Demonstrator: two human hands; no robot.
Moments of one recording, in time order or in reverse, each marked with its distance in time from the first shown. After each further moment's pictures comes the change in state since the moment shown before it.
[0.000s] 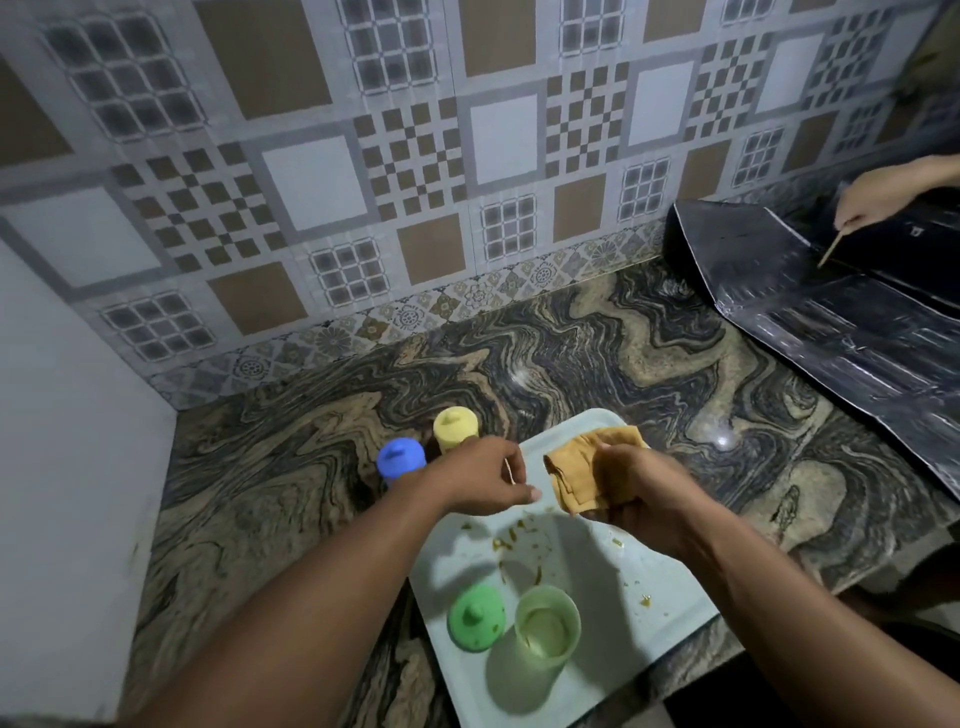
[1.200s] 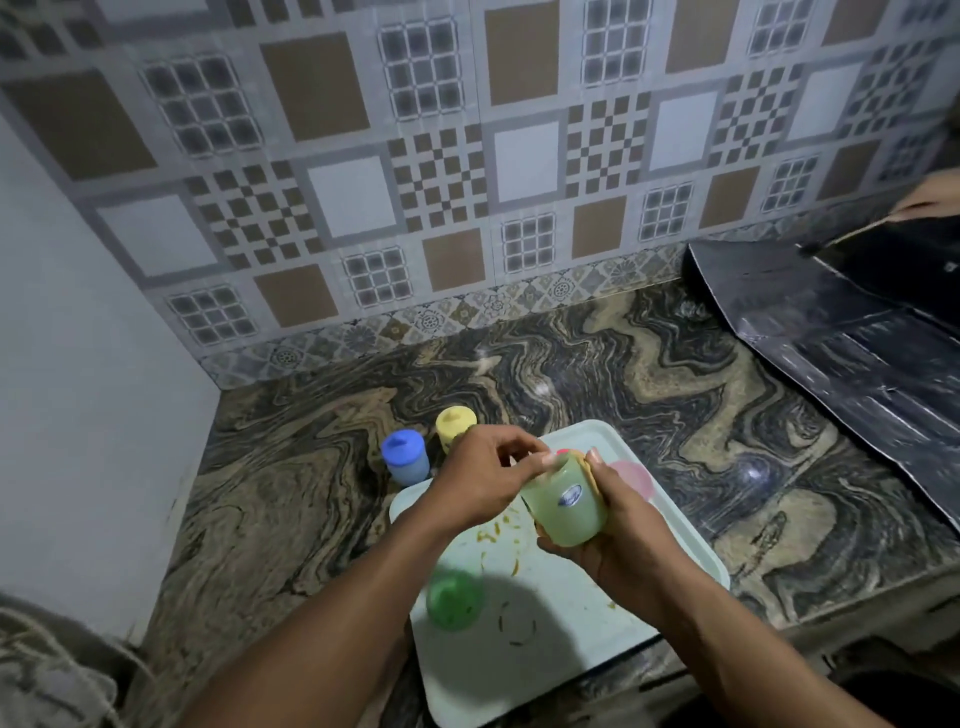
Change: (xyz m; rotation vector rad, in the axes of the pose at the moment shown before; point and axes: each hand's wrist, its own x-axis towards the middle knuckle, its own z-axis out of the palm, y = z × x) left_hand -0.045 0.067 0.022 -0.573 0.492 0.111; right_hand -0.066 0.007 -0.011 0.158 -0.261 -0.018
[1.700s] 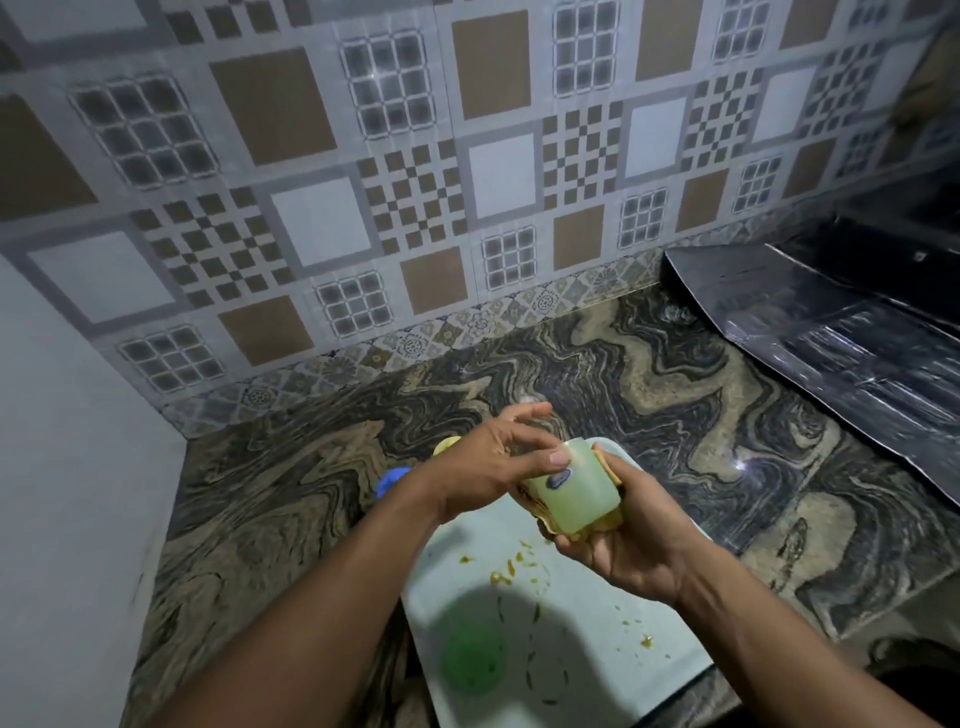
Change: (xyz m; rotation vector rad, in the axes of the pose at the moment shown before) left_hand 0.046 0.020 -0.043 -0.142 -0.428 -0.006; right_hand 0.035 -0.027 0.019 0.177 -0.091 0.178
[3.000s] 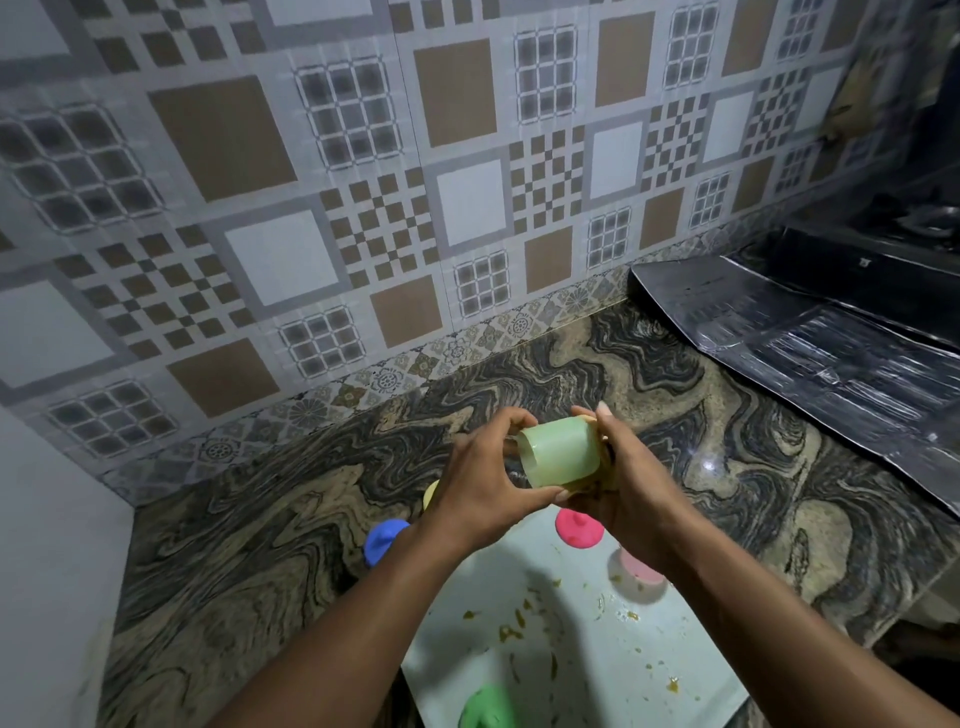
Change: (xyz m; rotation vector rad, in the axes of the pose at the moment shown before) left_hand 0.039 -0.035 -0.017 0.416 0.378 0.299; right_hand 0.045 -0.032 0.027 -0.131 0.185 -0.410
